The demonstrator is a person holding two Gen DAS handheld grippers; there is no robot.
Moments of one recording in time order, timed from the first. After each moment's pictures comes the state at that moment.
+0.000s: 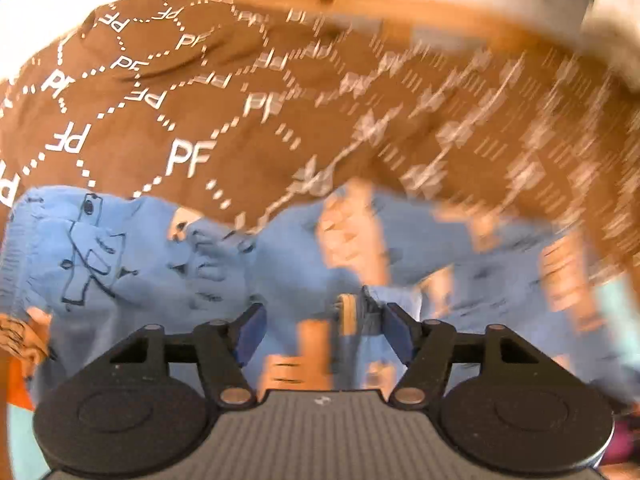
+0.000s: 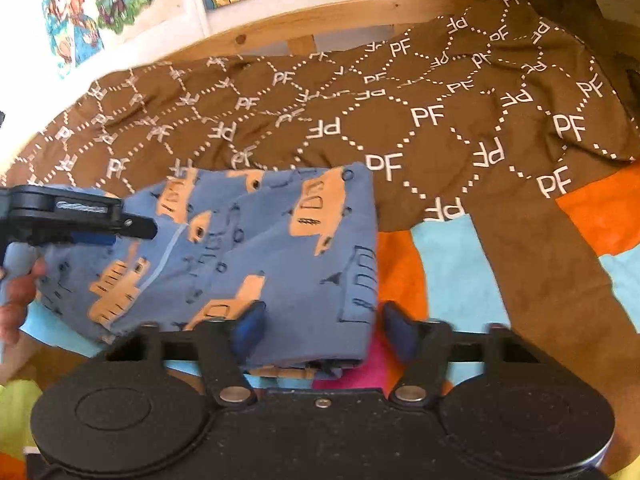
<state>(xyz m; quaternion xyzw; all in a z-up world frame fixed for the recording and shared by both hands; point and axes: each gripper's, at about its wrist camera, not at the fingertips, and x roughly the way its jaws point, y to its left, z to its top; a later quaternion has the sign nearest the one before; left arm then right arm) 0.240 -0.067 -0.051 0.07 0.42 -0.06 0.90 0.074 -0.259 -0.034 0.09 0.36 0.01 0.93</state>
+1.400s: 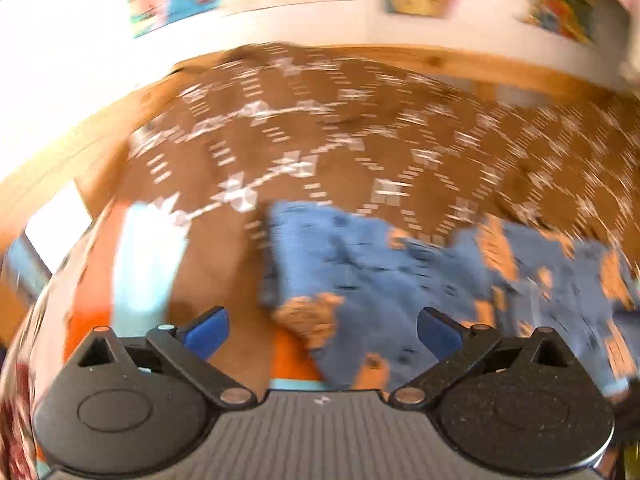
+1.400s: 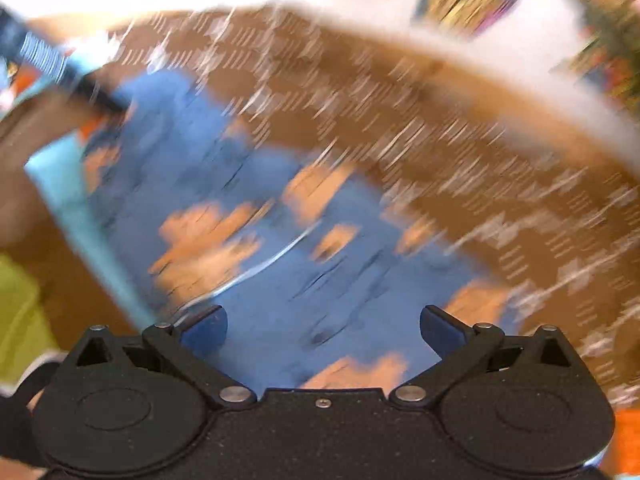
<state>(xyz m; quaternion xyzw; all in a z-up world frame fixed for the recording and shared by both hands) 0.173 0.070 0.018 0.04 0.36 0.01 0.93 0.105 -0.155 -0.035 -0.17 0.34 0.18 0.91</state>
